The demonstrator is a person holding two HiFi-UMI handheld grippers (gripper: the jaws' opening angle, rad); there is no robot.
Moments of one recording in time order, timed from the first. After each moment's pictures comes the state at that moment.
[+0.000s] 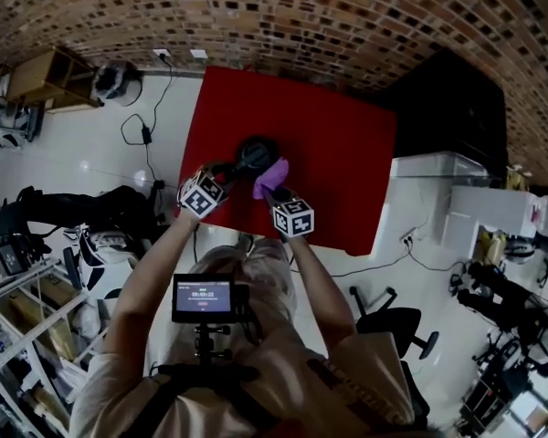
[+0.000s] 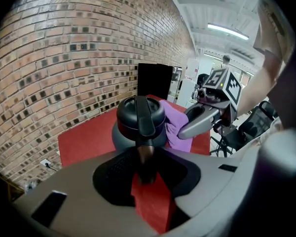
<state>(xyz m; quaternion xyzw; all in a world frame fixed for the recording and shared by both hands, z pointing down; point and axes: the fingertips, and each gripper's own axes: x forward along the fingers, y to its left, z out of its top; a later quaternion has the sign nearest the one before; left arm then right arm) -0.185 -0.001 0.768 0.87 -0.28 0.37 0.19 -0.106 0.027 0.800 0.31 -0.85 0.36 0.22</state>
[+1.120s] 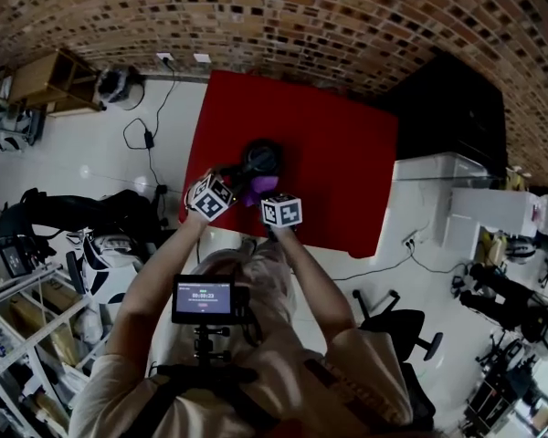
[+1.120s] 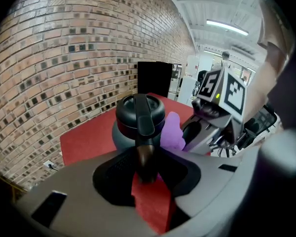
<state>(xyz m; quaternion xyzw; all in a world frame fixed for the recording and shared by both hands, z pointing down) -0.189 0.004 0.773 0.86 -0.29 0.38 0.18 -0.157 0.050 0.841 0.28 -0.81 0.45 0.27</state>
